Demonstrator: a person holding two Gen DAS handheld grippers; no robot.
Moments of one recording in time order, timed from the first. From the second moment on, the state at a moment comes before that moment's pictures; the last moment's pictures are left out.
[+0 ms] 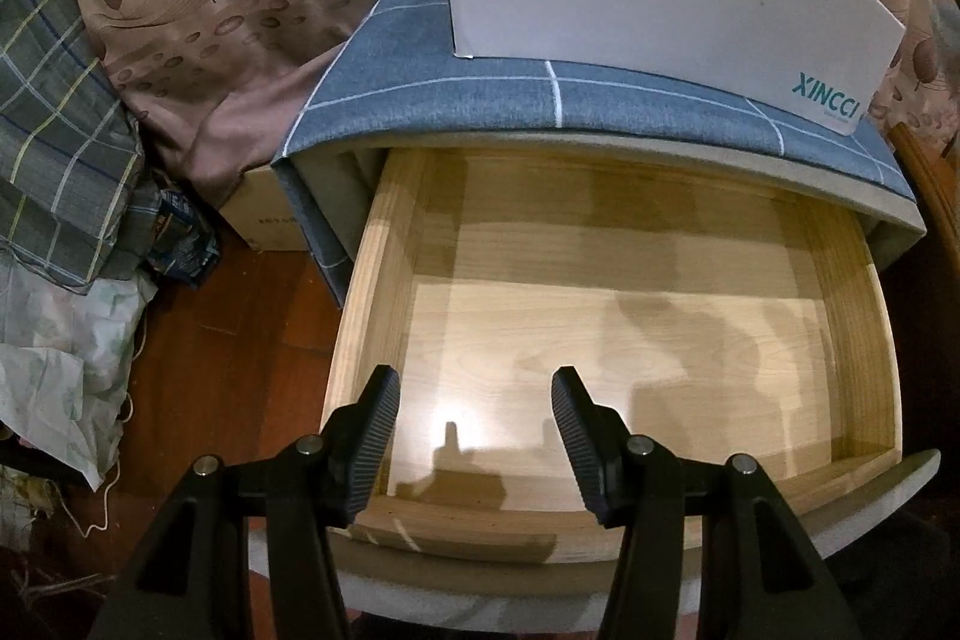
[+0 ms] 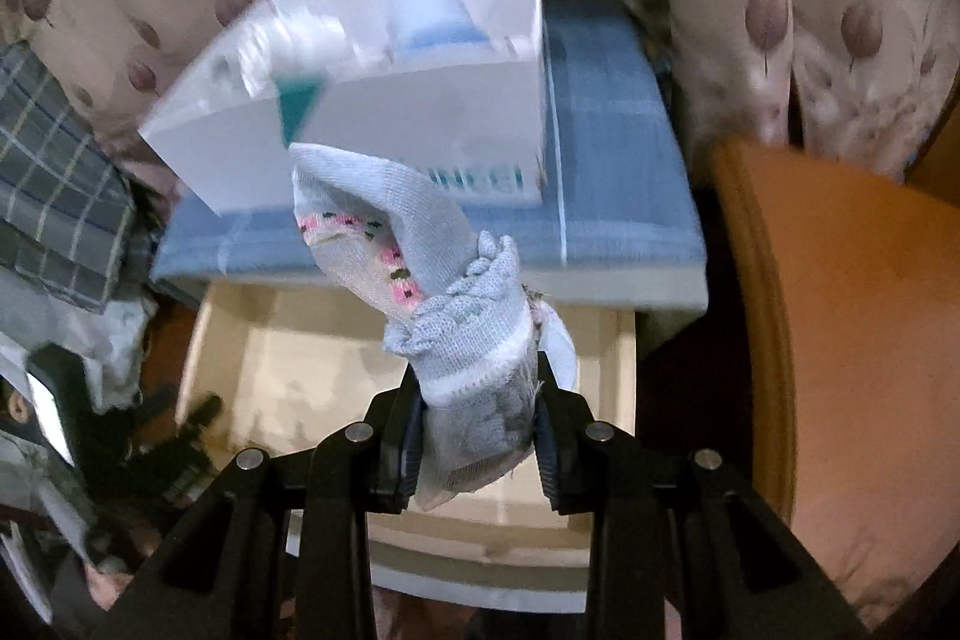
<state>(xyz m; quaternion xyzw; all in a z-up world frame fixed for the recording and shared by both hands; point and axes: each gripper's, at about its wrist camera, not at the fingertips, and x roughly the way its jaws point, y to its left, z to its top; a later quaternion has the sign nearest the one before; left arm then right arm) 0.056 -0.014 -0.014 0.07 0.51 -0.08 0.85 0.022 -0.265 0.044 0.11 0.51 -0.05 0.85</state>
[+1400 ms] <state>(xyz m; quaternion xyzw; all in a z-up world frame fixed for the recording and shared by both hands) 0.058 -0.002 -0.009 0.04 0.51 -0.07 0.86 0.240 -0.210 0.052 0.07 0.50 -0.04 0.86</state>
